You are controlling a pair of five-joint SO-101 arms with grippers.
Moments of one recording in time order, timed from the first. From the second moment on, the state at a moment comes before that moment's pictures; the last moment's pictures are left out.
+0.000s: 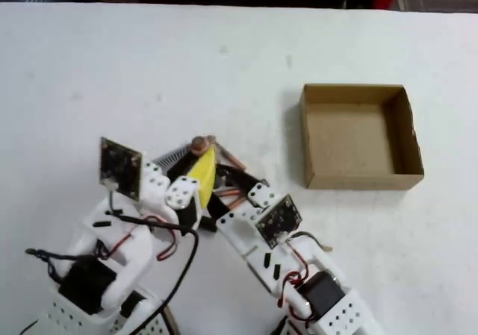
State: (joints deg) left arm 25.1 -82.9 63.0 48.5 15.8; right arm -42.9 -102.5 96.4 20.7 6.8
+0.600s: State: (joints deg) left arm 25.5 -83.6 67.8 48.2 15.8; right arm -42.9 -102.4 96.4 20.7 6.7
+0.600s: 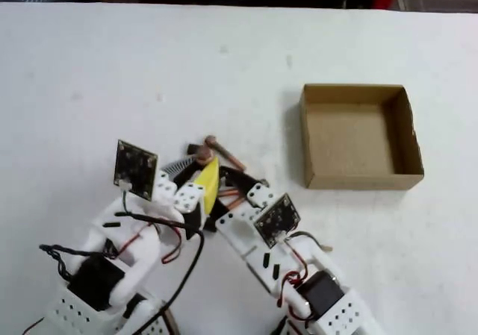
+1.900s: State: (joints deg) left arm 17.5 -82.9 63.6 48.4 15.2; right arm -42.6 -102.4 96.4 20.7 6.7
